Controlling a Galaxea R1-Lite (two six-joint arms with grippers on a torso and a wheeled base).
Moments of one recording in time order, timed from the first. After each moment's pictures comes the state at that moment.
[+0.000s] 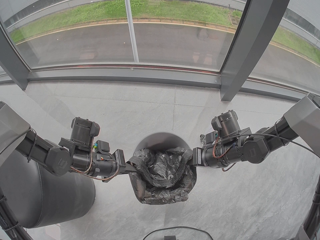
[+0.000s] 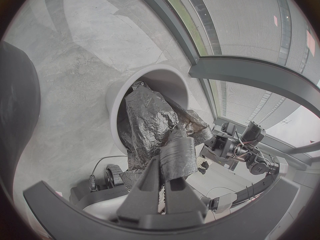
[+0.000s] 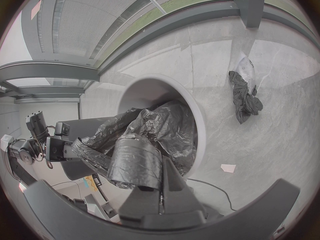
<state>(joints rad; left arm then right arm) -0.35 1.93 -0.87 -0.28 -0.59 -0.72 0.51 2.10 -1.12 -0.20 0.29 0.50</state>
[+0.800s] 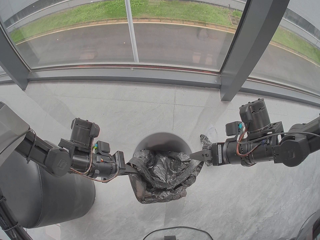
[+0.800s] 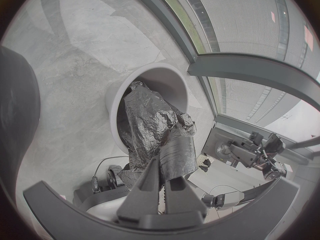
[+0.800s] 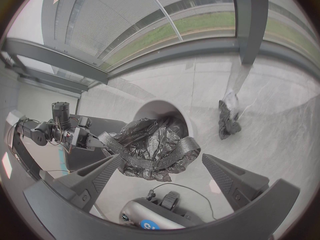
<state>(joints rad) -0.36 1.93 -0.86 -0.28 -0.59 -0.68 0.54 1.79 -0.92 -0.21 0.15 0.37</state>
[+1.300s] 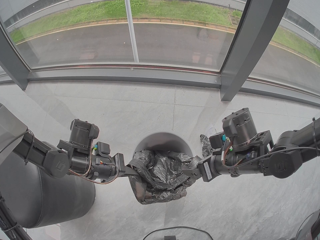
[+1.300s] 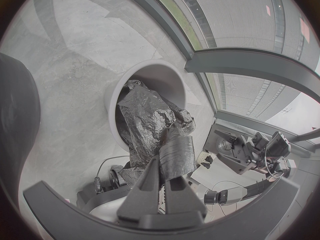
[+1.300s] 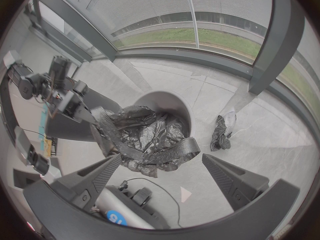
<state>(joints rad) -0.37 1.91 -0.84 -0.28 -0.59 -0.64 0.67 1.83 -0.93 -0.18 -0.04 0.11</state>
